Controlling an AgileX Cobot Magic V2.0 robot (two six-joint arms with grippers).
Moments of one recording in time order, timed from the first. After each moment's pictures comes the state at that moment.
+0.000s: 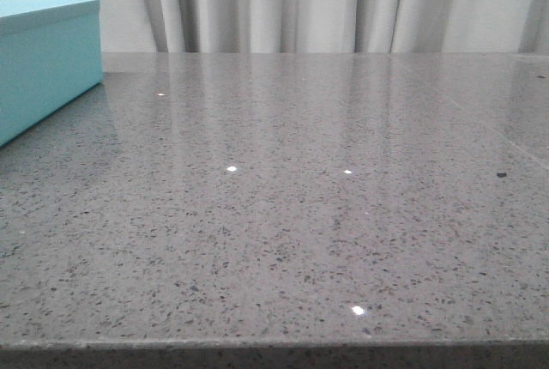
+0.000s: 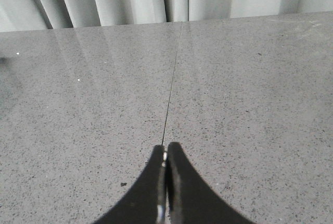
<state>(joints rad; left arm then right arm) -0.01 0.10 -0.20 -0.04 0.23 0.02 0.24 0.30 -0.53 -0.11 0.55 0.31</state>
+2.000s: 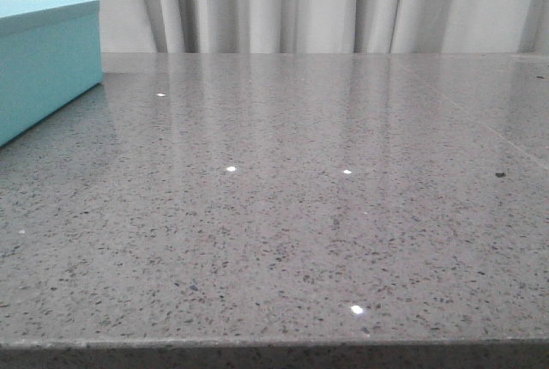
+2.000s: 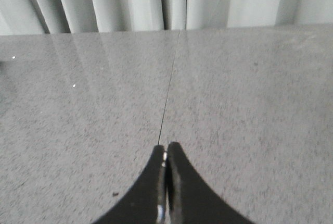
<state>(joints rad) -0.01 0.00 0.00 -0.01 0.11 -0.08 0.24 0.30 -0.49 -0.15 0.48 0.31</state>
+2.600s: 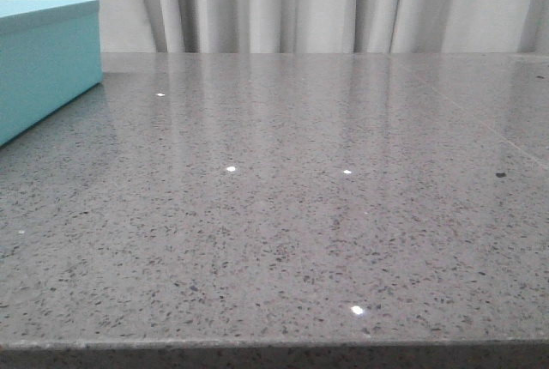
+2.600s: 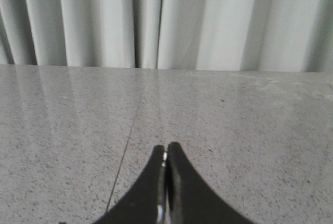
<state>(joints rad) -0.01 0.00 0.00 -0.01 0.11 -0.08 0.07 0.17 -0.20 -0.16 0.11 0.21</state>
